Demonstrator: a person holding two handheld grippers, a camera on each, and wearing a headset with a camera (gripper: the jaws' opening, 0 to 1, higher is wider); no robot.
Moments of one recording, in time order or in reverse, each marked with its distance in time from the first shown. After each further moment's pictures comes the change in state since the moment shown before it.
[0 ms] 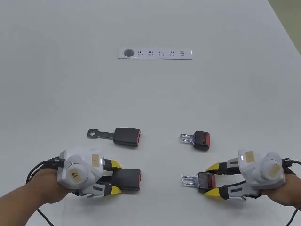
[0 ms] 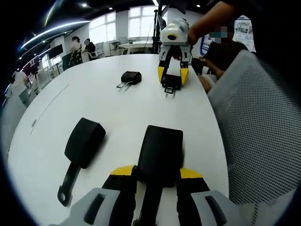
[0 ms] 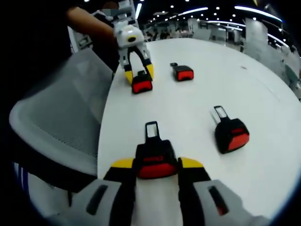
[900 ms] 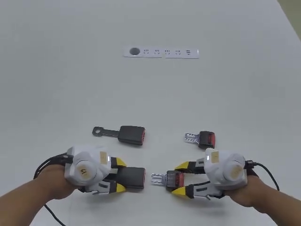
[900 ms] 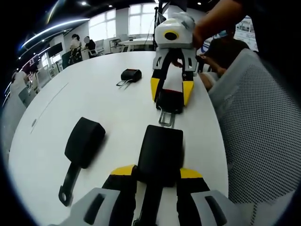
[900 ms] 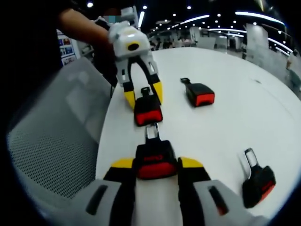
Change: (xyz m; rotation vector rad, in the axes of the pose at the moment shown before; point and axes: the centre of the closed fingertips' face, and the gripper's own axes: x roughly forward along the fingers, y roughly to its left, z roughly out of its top) left arm 0.000 0.001 -0.002 -0.001 0.031 0.005; right arm 0.069 0.019 0.072 -0.019 -0.107 0.035
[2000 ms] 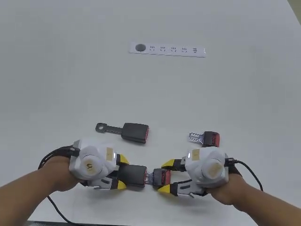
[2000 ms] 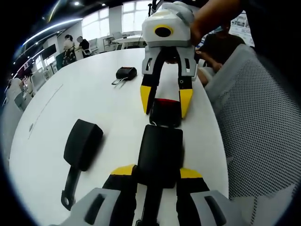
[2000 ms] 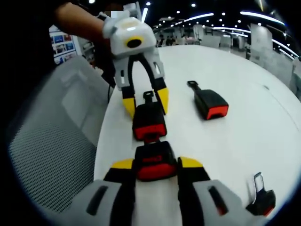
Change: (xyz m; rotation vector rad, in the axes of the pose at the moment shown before) left arm 0.002 -0.002 0.001 0.042 0.039 -0.034; right arm 0.025 0.005 0.019 -0.015 0.044 0.004
